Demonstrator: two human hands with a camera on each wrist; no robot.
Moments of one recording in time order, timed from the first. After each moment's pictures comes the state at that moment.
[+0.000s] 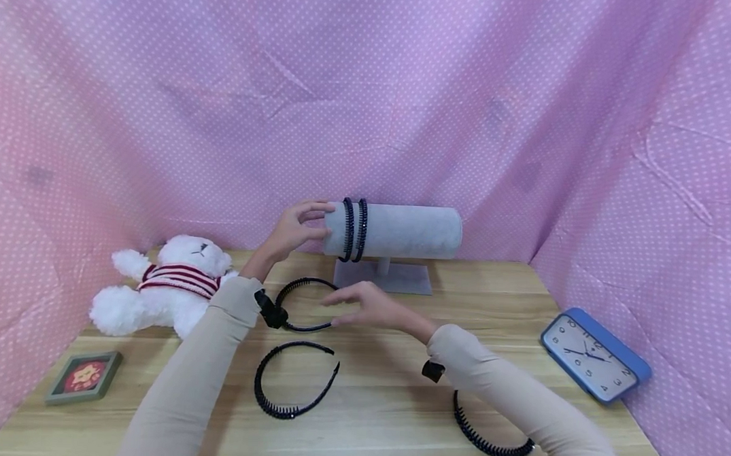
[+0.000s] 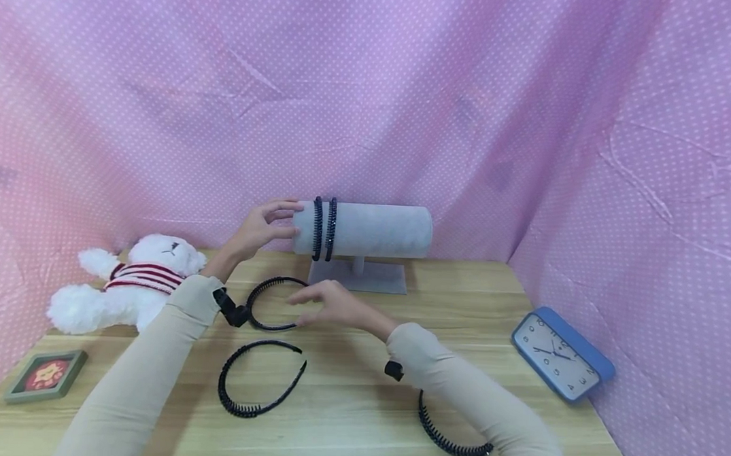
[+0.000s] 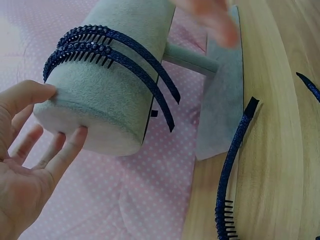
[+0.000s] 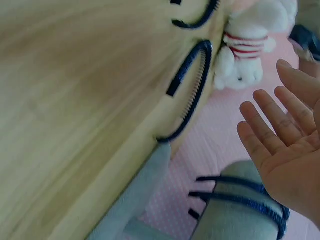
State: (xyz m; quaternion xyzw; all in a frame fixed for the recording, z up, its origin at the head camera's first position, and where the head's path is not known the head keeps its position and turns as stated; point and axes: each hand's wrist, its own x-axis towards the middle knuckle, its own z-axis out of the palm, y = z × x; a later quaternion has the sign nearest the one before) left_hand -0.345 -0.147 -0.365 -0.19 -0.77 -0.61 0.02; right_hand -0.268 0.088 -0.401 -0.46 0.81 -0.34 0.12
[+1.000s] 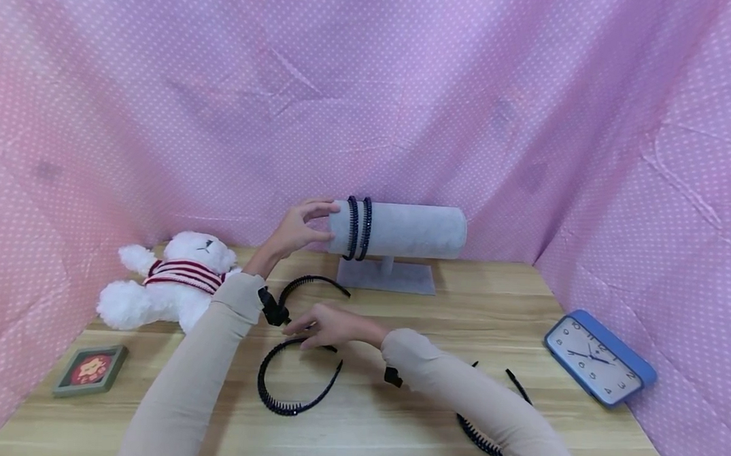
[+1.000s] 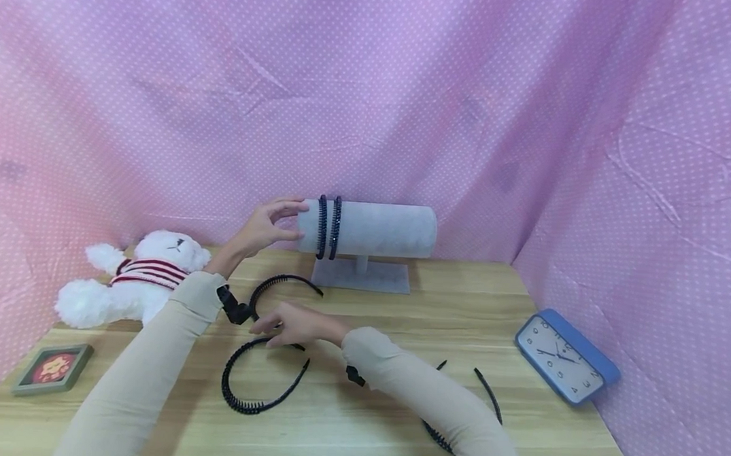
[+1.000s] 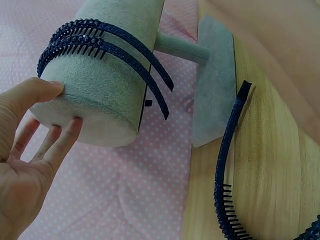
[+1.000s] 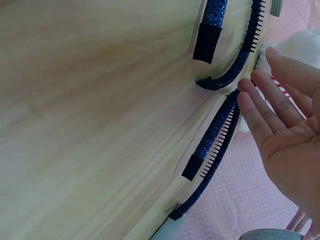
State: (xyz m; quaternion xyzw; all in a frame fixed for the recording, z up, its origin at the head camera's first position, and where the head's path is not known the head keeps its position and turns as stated) left_hand -0.347 -0.149 -0.367 -0.22 -0.79 -0.58 0.03; right_hand -0.261 0.017 -0.434 -0.48 0.75 -0.34 0.29
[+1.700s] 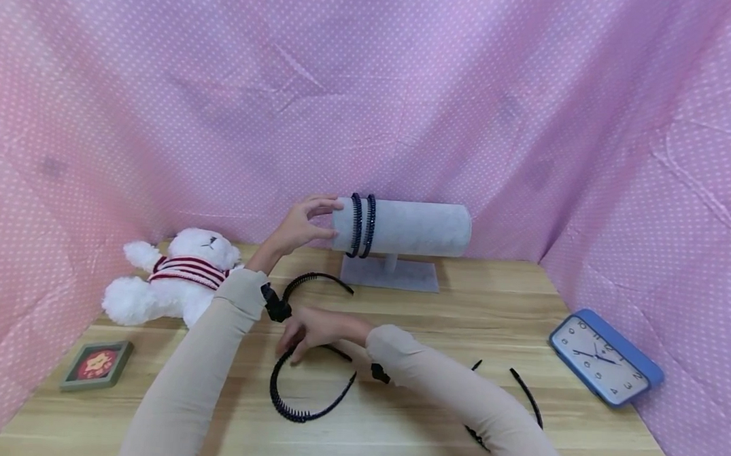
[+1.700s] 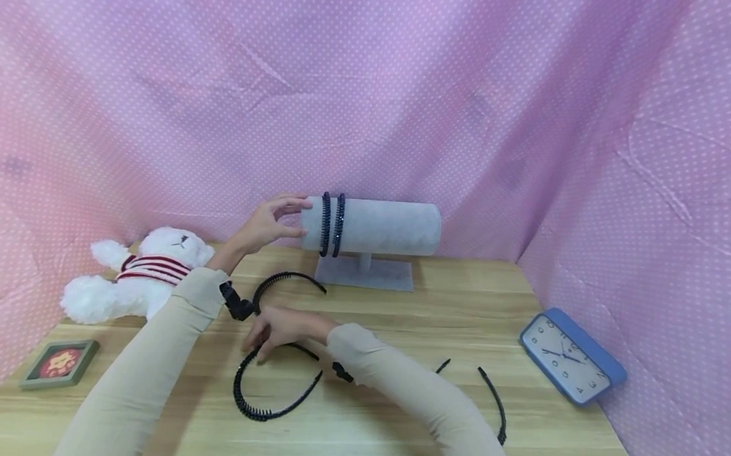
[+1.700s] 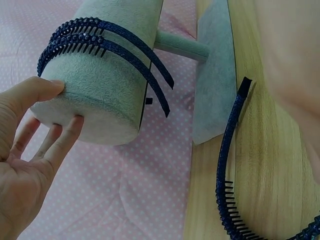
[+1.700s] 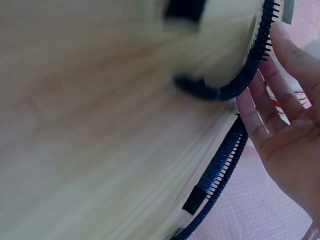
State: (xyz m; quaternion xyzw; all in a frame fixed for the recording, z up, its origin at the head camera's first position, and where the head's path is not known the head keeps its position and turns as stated) left_hand -0.348 -0.150 -0.364 -0.21 -0.78 -0.58 0.02; right_hand -0.267 -0.014 -0.448 -0.54 0.73 -0.28 0.30
